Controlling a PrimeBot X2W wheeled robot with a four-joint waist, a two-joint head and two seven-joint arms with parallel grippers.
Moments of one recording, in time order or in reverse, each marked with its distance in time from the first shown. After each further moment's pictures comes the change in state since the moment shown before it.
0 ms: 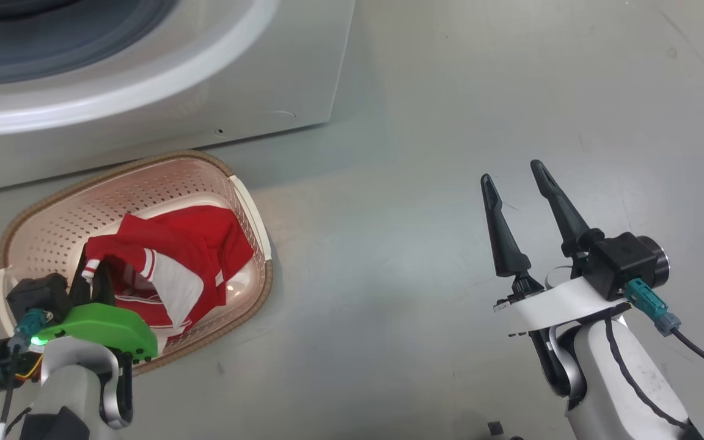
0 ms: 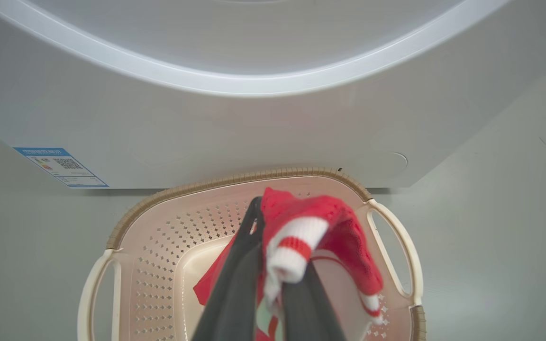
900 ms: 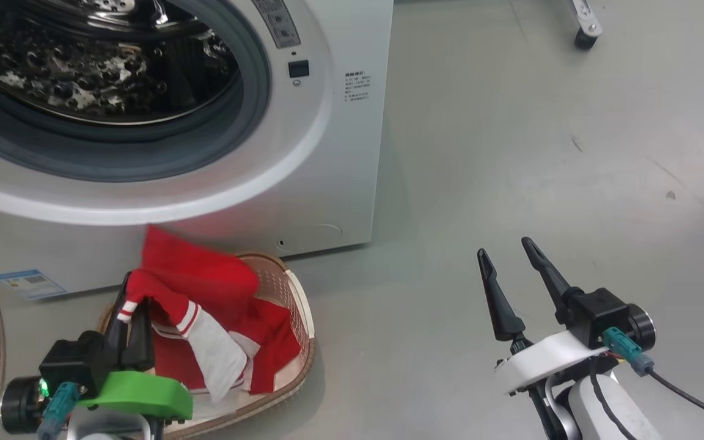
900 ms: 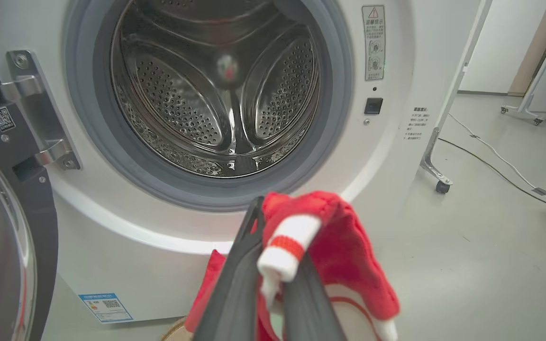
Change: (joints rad) left arm 0.273 -0.012 -0.075 -0.440 0.062 0.006 0.023; right arm 0.114 0.000 0.008 0.111 -0.002 0.012 0.000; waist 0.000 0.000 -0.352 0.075
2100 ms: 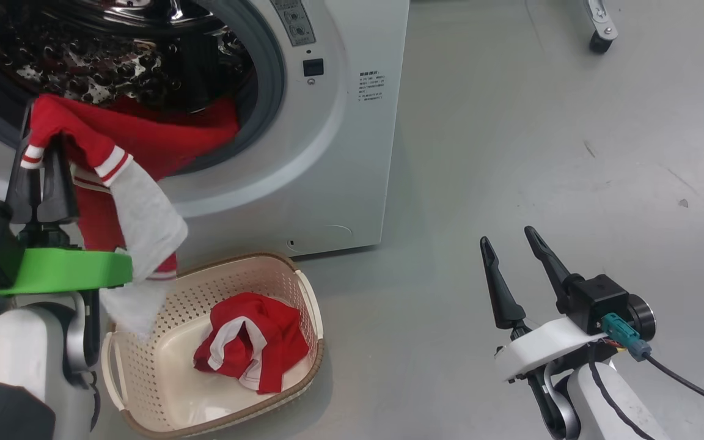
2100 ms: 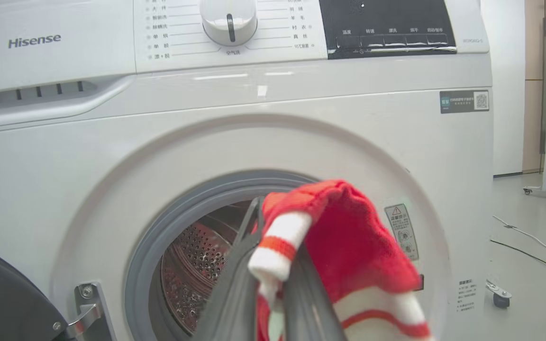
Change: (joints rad) left arm -0.331 0.082 0.053 -0.028 0.046 -0.013 -0.040; right arm -0.057 -0.003 0.007 0.042 0.019 -0.028 0.000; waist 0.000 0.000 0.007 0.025
